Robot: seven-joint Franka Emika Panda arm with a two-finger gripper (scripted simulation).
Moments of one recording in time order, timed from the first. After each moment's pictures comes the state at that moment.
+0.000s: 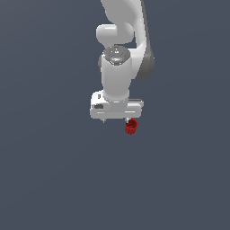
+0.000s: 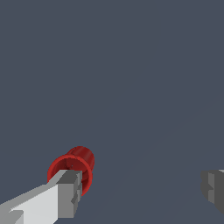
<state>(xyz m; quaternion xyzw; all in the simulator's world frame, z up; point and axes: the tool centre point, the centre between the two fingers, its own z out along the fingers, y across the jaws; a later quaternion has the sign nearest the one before) 0.002 0.003 0.188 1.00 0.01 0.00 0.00</state>
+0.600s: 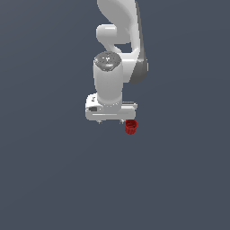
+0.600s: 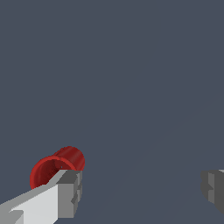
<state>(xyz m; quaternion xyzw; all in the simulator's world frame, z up) -0.001 -0.018 0.173 1.00 0.00 -0.01 0.00</state>
